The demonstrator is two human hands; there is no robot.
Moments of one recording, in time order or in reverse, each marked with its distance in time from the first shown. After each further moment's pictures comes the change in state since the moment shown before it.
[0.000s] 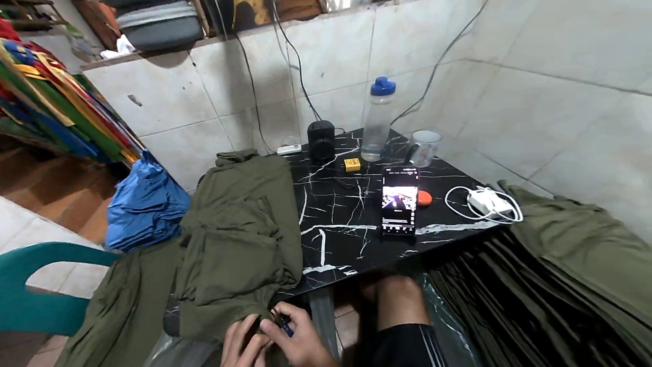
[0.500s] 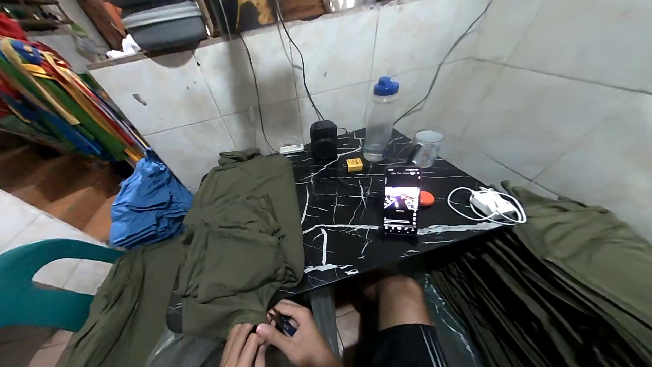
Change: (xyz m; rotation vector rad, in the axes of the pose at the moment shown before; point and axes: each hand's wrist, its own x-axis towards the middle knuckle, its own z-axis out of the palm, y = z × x) left_hand -0.002 0.005 -0.006 0.108 0.003 0.006; right_hand 0.001 0.004 -0.002 -0.017 -0.012 -0.118
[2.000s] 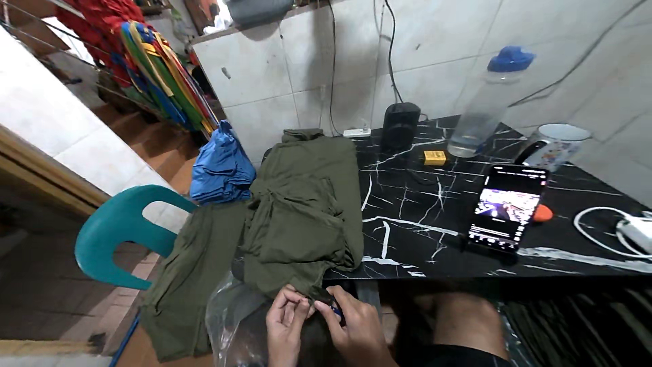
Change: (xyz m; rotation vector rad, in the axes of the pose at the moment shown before) left_hand 0.006 0.010 0.009 -1.058 0.346 -0.474; right_hand -0.011 -0.029 -0.001 -0.791 0.105 -0.243
